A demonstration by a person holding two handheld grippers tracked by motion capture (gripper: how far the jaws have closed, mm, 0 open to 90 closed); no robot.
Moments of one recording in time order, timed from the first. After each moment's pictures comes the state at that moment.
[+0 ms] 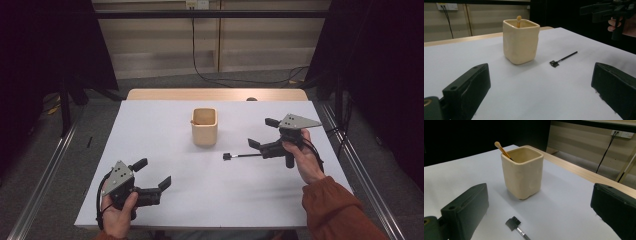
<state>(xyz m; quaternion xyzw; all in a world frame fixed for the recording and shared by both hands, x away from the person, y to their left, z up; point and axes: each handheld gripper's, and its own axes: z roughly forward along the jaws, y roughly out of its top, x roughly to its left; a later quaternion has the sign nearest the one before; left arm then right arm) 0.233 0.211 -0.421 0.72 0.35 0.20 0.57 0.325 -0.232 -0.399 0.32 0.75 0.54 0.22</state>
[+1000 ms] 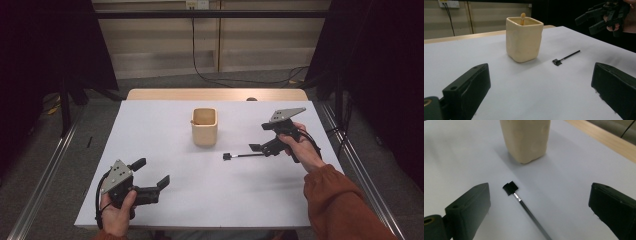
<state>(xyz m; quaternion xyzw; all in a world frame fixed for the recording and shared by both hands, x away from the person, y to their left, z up) 0.237 0.215 -0.424 0.72 0.36 0.20 0.56 0.358 -0.239 -0.406 0.30 0.85 0.42 0.12</state>
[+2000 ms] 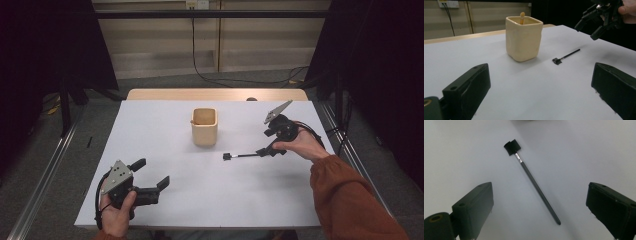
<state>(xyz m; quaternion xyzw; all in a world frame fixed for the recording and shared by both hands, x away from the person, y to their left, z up) 0.236 0.216 -0.424 0.72 0.35 0.20 0.56 0.381 -0.240 -0.405 0.27 0.92 0.27 0.04</state>
